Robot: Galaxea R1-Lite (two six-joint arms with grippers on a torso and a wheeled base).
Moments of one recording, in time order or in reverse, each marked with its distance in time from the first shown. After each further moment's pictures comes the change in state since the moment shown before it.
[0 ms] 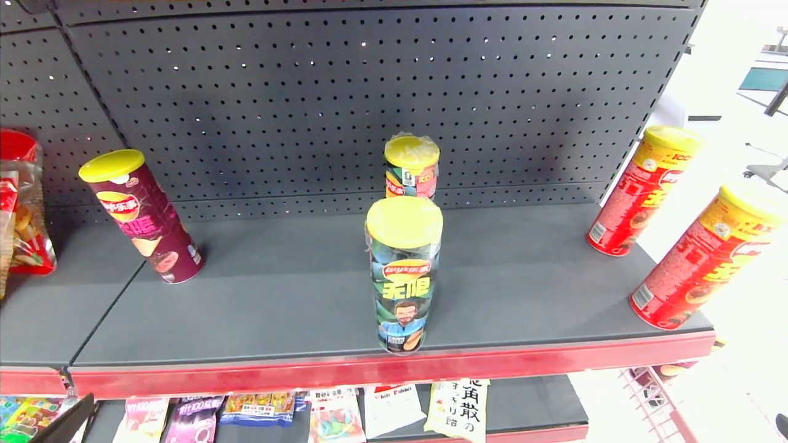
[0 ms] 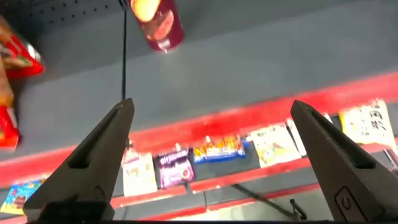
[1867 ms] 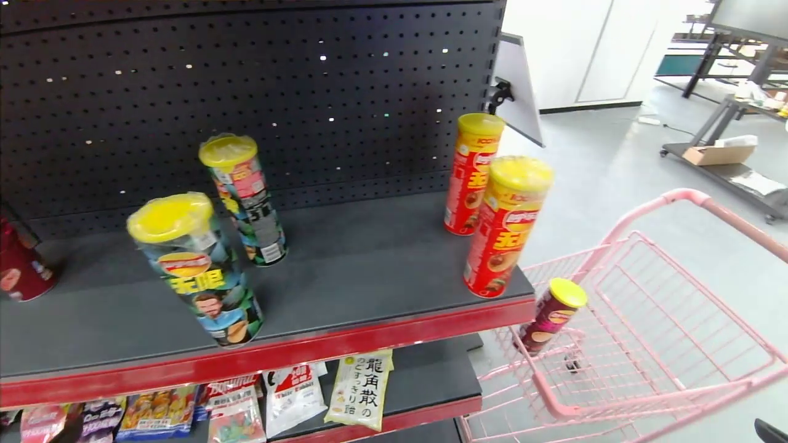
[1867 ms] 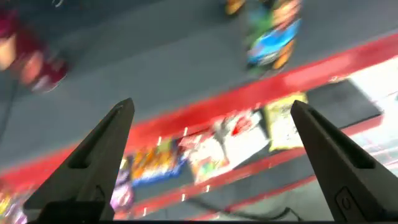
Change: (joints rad) left arm -0.001 -0.101 0.056 0.004 -0.008 0.019; right arm -0.001 0.074 0.017 -0.001 -0.003 -0.038
